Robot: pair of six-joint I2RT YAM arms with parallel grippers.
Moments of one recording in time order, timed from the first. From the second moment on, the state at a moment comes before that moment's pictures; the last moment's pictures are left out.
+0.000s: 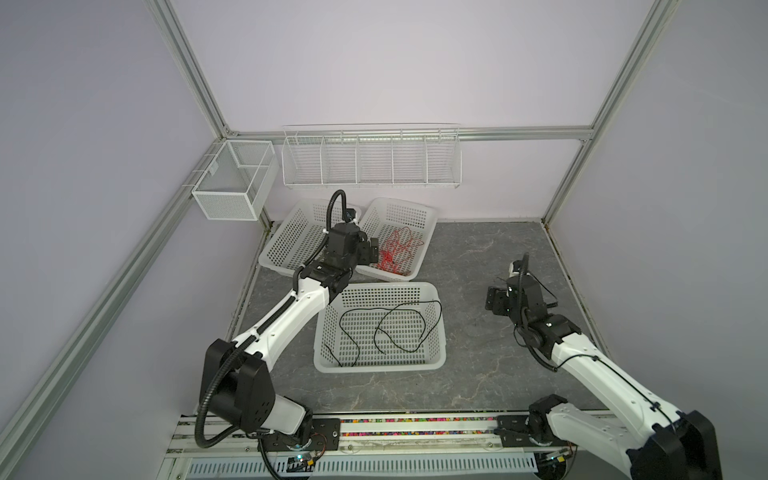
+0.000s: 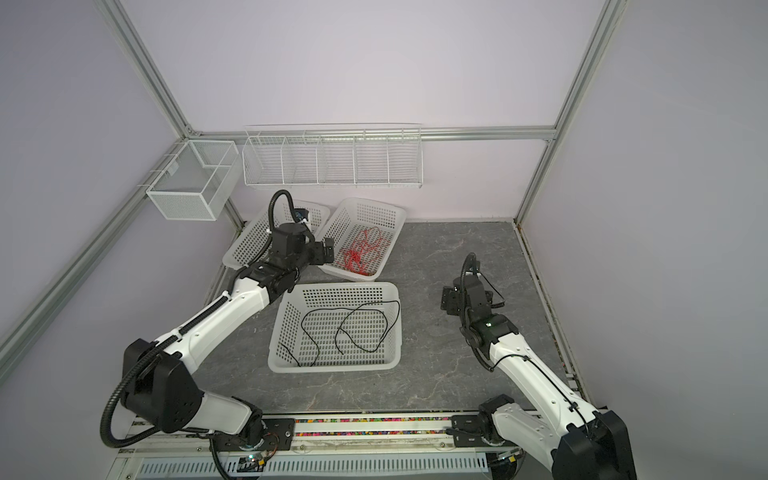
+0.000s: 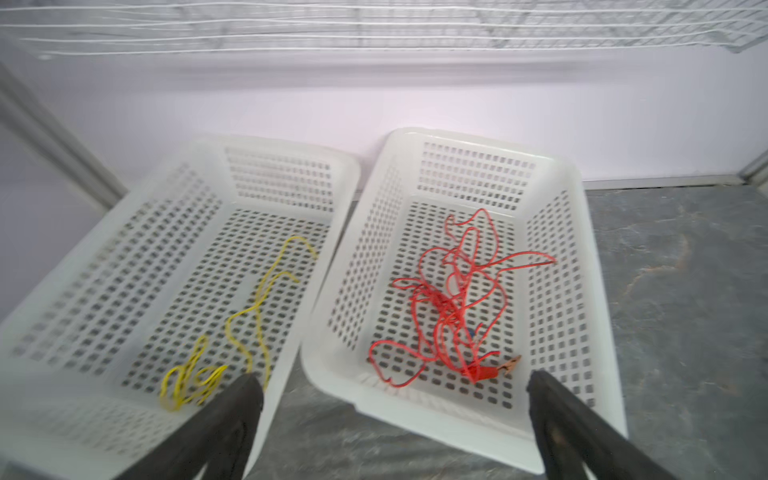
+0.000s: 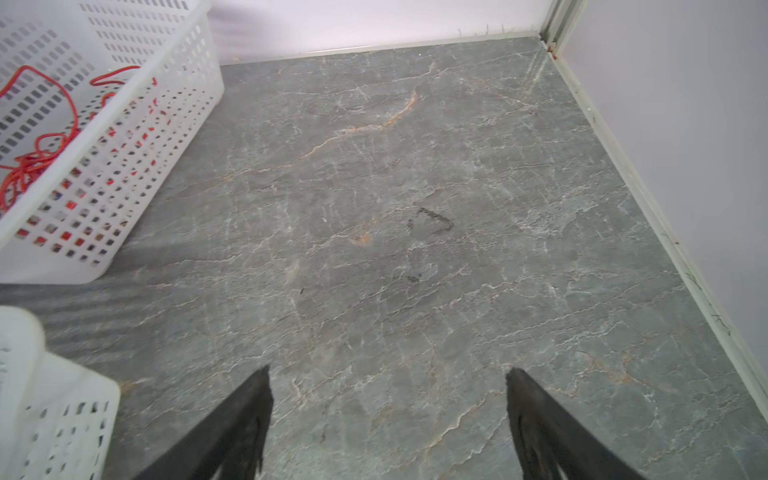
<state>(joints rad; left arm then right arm) -0.48 1.42 1.15 -0.20 -0.33 -0.18 0.37 1.04 0.69 -0.33 0.39 0.32</state>
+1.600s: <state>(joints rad) -0.10 1.53 0.39 0.99 -0.34 -0.07 0.03 1.54 0.37 0.80 0.09 -0.04</state>
